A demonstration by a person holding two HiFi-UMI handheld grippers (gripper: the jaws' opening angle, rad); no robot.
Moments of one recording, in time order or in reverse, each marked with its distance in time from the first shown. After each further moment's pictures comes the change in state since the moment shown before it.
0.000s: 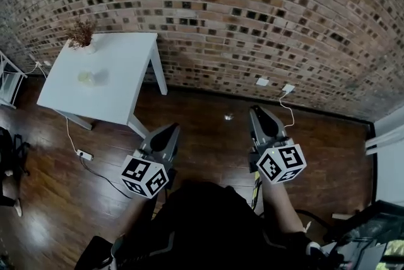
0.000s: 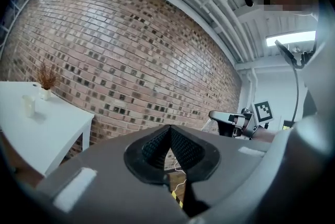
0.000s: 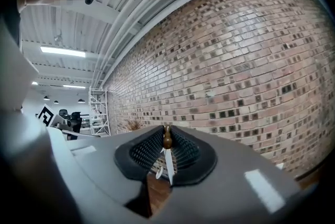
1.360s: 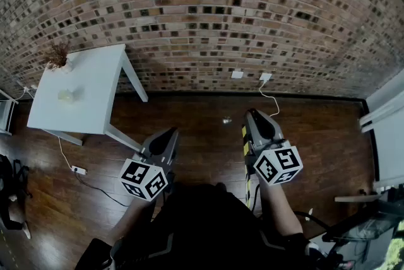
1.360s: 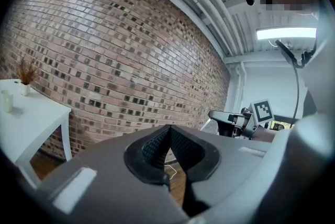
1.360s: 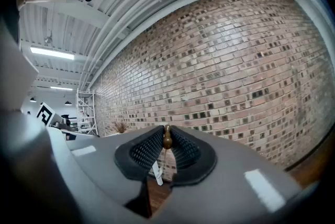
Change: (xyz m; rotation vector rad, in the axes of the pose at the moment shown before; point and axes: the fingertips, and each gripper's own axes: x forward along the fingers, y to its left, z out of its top) left arm 0.061 -0.114 -0.031 0.037 0.065 -0.109; right arm -0.105 -0.096 0.005 0.031 -0.029 -0.129
